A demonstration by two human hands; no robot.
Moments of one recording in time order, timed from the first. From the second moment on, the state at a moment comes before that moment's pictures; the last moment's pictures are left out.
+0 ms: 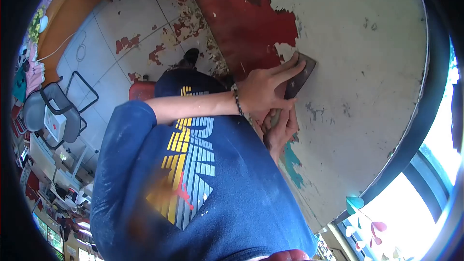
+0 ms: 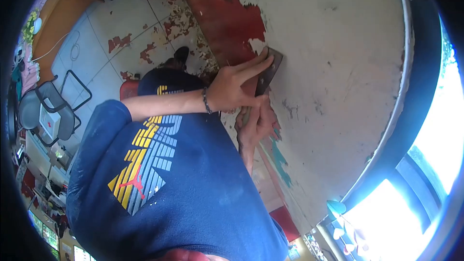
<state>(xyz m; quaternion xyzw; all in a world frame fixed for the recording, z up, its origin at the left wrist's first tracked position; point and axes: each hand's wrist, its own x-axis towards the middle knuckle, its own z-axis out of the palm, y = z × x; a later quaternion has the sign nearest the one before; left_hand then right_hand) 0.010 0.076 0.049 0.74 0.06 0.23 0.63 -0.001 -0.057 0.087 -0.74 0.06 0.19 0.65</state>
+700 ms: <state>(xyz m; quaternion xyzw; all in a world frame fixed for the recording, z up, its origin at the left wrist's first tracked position) 0.009 0.081 0.045 0.72 0.07 0.20 0.66 -0.015 -0.050 0.083 -0.73 0.09 0.21 0.65</state>
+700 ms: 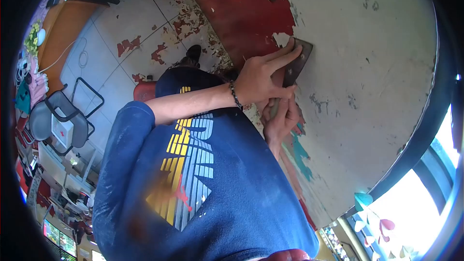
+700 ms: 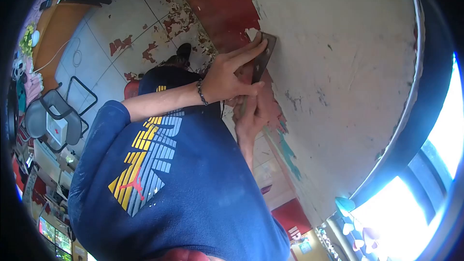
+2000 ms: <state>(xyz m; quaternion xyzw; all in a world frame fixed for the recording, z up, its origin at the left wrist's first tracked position) 0.013 0.089 0.052 0.68 0.12 0.16 0.71 0.007 -0.038 0.095 -0.75 0.02 0.21 0.62</state>
